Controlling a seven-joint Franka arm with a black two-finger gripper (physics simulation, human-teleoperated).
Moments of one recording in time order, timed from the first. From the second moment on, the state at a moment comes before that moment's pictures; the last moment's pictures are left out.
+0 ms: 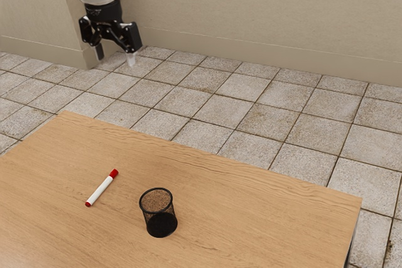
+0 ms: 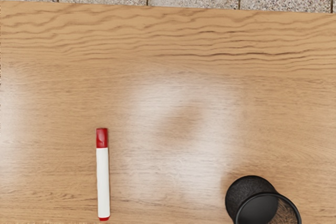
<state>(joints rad) -0.10 0.06 0.08 -1.45 0.04 1.52 -0.07</state>
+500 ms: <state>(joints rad) -0.10 -0.01 0.15 -1.79 0.07 1.65 -0.10</state>
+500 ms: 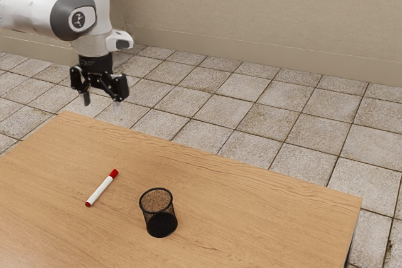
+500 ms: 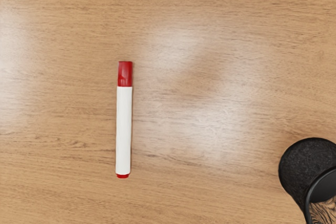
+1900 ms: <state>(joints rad) -0.10 0.26 0.29 -2.24 0.03 2.46 0.04</state>
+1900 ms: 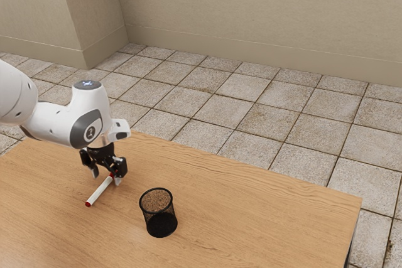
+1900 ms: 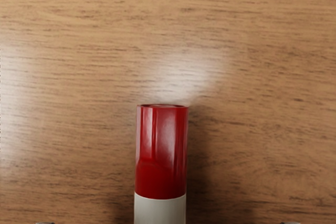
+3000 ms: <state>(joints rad) -0.10 0.28 0.29 -2.23 0.02 2.46 0.08</state>
